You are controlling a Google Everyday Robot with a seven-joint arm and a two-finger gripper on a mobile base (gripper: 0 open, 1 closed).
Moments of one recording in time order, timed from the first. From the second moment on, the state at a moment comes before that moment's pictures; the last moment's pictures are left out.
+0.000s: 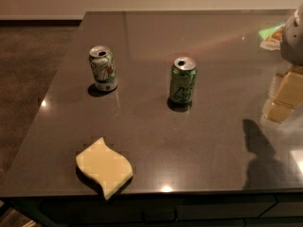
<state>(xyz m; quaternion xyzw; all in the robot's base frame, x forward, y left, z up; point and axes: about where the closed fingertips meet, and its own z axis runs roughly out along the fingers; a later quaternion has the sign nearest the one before) 0.438 -0.217 0.977 -0.60 0.78 -0.03 0.16</state>
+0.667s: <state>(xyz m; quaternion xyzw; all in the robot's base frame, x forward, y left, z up) 0.458 -0.204 0.974 -0.61 0.78 -0.03 0.16</state>
